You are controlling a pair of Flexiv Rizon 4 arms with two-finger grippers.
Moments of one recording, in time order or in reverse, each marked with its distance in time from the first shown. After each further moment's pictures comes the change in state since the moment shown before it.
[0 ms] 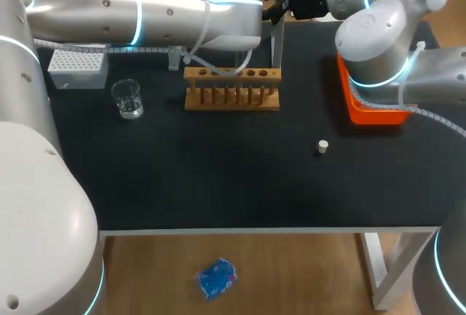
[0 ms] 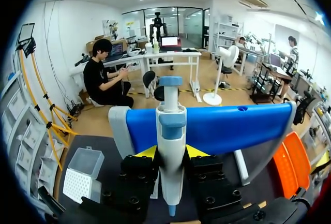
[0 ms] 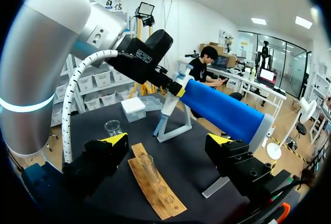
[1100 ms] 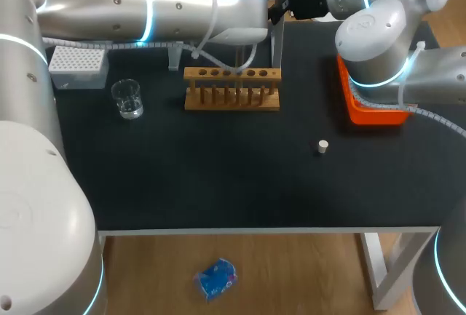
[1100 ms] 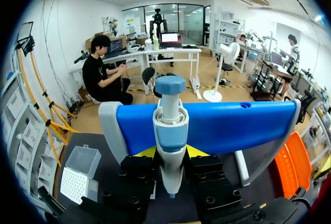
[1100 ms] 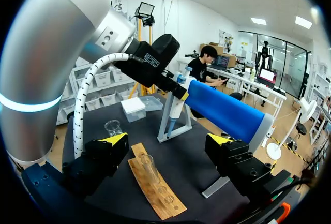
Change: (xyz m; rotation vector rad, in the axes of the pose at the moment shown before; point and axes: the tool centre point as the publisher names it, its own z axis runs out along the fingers) left arm 0.005 0.002 0.013 -0.029 -0.001 -0.004; right arm 0.000 0.000 0.000 0.000 0.000 0.000
